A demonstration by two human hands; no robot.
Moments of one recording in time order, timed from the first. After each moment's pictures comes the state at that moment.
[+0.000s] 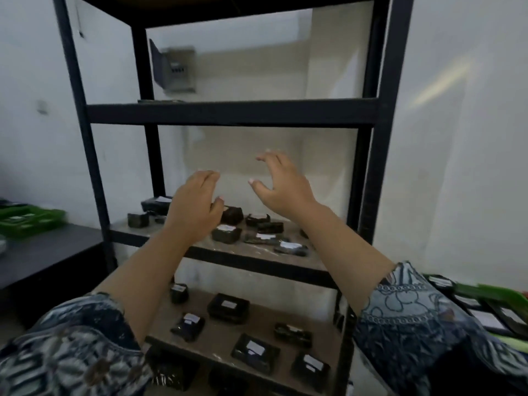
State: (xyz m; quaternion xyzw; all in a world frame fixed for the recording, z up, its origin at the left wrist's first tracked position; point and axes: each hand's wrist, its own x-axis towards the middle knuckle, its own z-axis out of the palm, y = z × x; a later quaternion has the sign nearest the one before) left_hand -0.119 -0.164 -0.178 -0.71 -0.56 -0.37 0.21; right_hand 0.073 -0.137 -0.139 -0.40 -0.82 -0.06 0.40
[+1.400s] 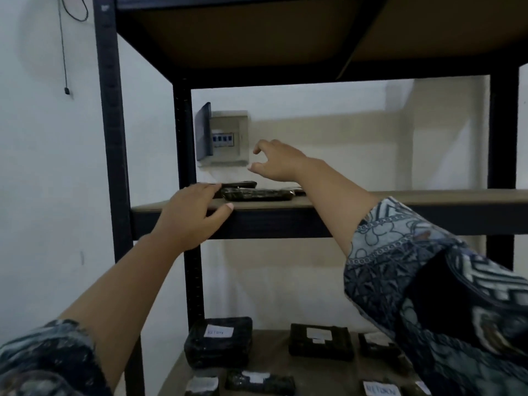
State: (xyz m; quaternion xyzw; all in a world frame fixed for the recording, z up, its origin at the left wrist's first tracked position) left_hand -0.503 0.141 0.004 -0.78 -0.45 -0.38 0.20; right_hand -0.305 0.164 0.100 -0.55 -0.78 -0.14 0.26
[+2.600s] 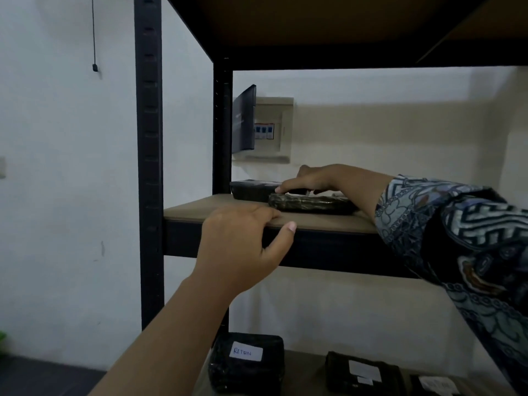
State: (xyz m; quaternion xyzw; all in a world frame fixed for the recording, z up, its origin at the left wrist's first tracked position) left_hand -0.503 0.161 -0.015 -0.75 -0.38 -0.49 0.24; right_hand -0.321 0.317 0.095 -0.66 -0.73 0.12 0.15
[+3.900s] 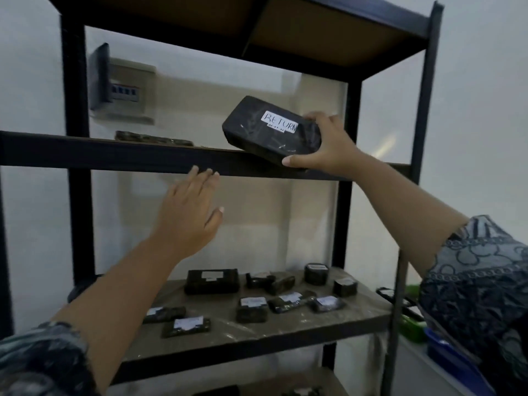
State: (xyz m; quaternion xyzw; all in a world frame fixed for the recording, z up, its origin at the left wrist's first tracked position) left_hand -0.362 0.050 -0.105 -0.82 -0.34 -0.41 0.20; right_hand -0.113 -0.057 0.017 -0.61 -0.66 -0.17 0.40
